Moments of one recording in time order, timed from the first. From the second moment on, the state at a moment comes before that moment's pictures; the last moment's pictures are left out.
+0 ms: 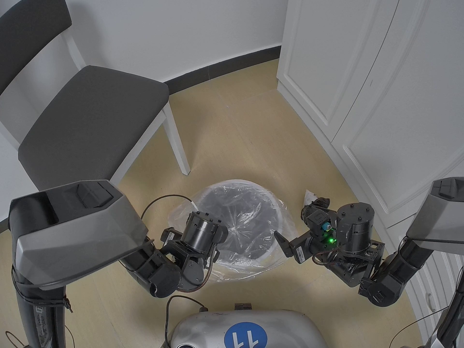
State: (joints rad) left arm -0.67 2.27 -0.93 -0.63 0.63 0.02; right arm 0.64 2.06 -0.55 -1.26 -0.31 -0.24
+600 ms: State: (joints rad) left arm -0.71 2.25 -0.80 -0.63 0.62 -0.08; right arm 0.64 2.10 -0.55 -1.26 -0.31 -0.24
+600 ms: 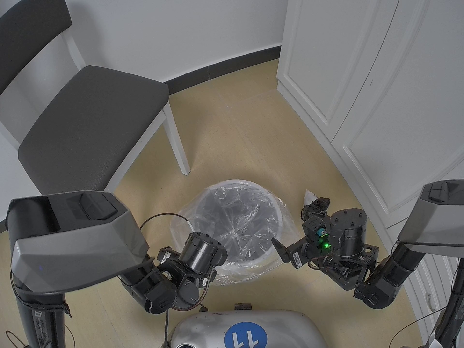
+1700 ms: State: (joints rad) left arm -0.73 2.40 -0.77 -0.88 0.59 -0.15; right arm 0.64 2.22 -0.59 -1.29 -0.32 -0.25
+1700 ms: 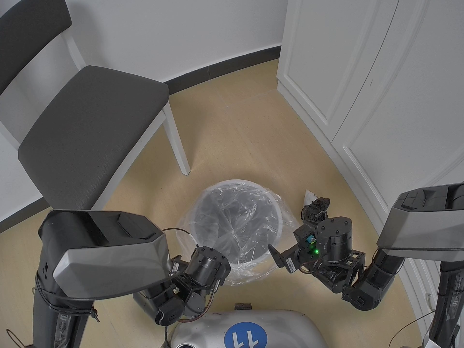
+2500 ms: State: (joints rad) left arm -0.73 2.35 -0.42 -1.38 0.52 -0.15; right arm 0.45 2.43 -0.71 -1.33 -0.11 -0.41
